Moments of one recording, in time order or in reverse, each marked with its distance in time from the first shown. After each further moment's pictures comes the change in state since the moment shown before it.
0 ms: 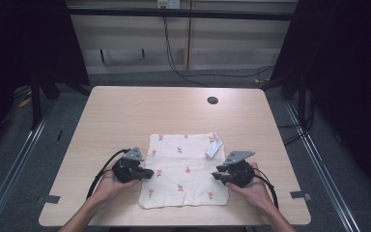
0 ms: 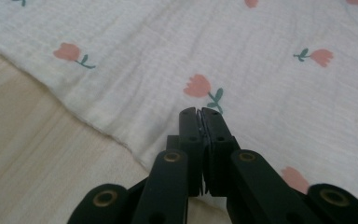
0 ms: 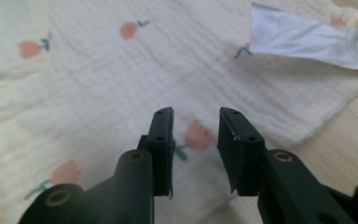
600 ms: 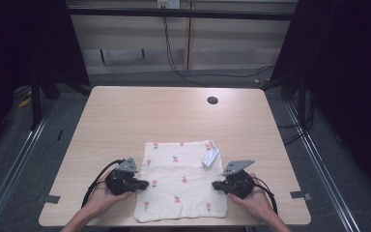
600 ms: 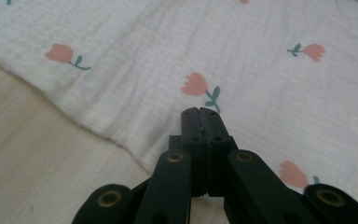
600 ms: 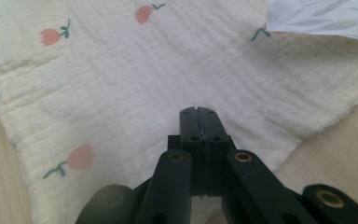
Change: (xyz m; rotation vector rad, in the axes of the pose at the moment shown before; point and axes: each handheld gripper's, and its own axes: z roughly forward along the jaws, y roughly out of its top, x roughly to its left) left arm -0.025 -0.020 -0.015 0.018 -0.043 -0.007; right arm 0.023 -0.013 -0.007 0.033 0.119 0.013
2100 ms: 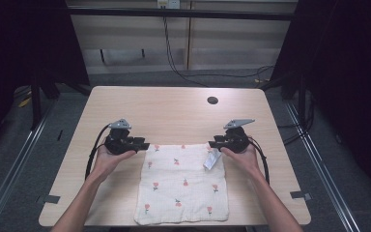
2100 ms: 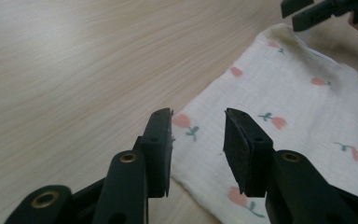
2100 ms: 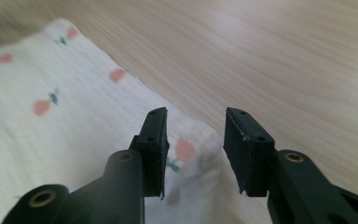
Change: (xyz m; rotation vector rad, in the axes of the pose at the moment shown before) left arm 0.092 0.054 -0.015 -0.229 0.135 -0.195; right arm -0.107 0.065 0.024 -0.159 -0.109 0.151
